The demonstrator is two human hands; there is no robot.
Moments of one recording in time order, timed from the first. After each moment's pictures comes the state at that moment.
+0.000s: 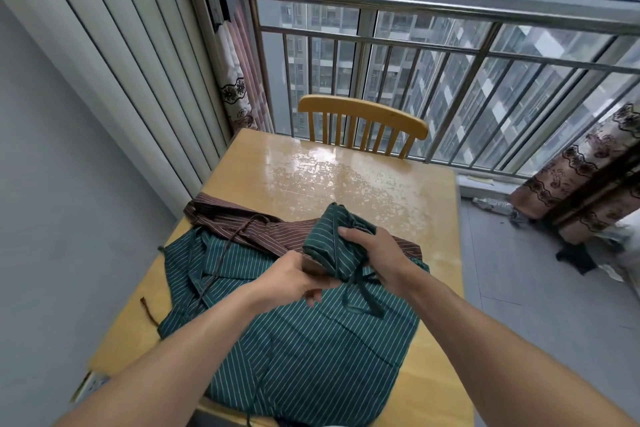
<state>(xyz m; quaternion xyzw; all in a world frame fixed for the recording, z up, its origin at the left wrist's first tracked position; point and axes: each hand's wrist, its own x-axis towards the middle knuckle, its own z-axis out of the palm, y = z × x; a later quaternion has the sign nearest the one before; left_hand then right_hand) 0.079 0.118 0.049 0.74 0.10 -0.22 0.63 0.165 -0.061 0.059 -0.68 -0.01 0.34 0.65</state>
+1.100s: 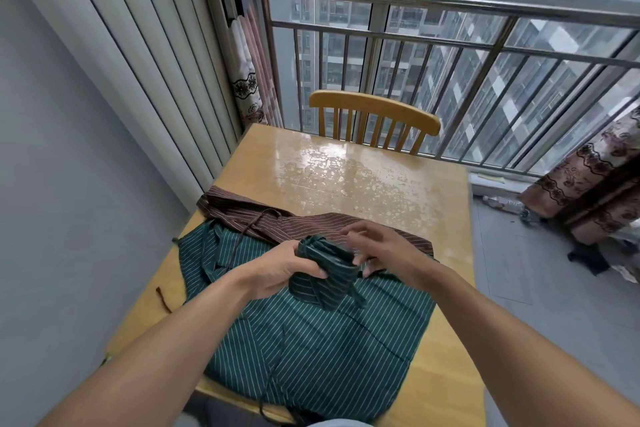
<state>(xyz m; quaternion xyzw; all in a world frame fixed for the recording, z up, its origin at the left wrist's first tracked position) 0.074 0.159 0.045 0.63 0.08 -0.29 0.72 0.160 -0.071 0.070 -0.73 -0.17 0.39 0.53</state>
